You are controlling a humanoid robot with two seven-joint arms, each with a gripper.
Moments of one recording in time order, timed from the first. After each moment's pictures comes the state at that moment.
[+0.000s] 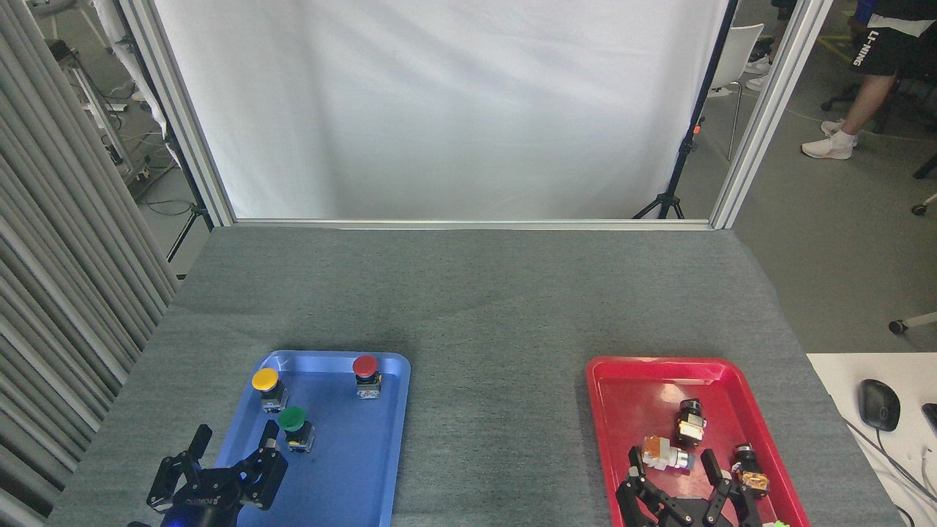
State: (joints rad) left arm 0.13 0.17 0.05 -1.60 -1.18 -0.09 0.10; right arm 0.28 0.07 -0.05 -1.75 1.45 -0.09 -0.06
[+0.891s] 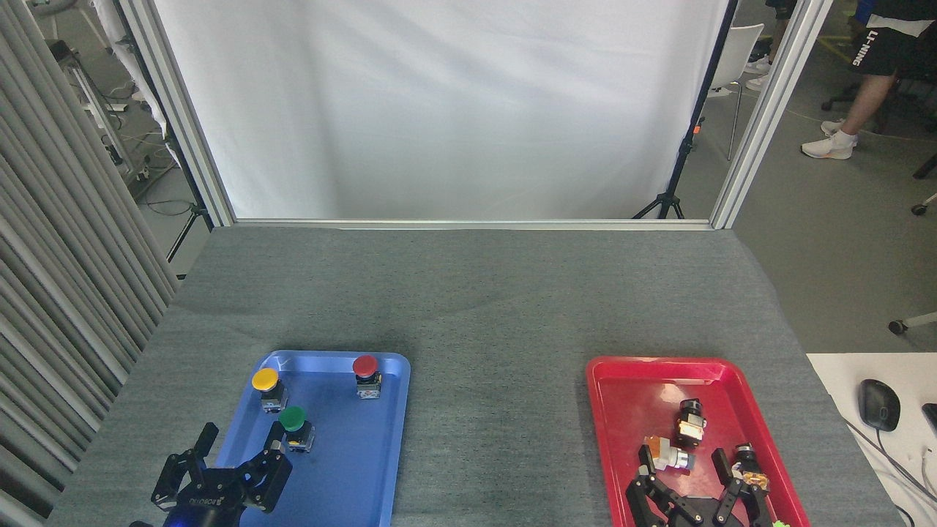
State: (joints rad) left arm 0.14 0.18 0.05 -1.60 -1.19 -0.14 0.11; right arm 0.28 0.06 -0.07 -1.75 1.45 -0.09 -0.06
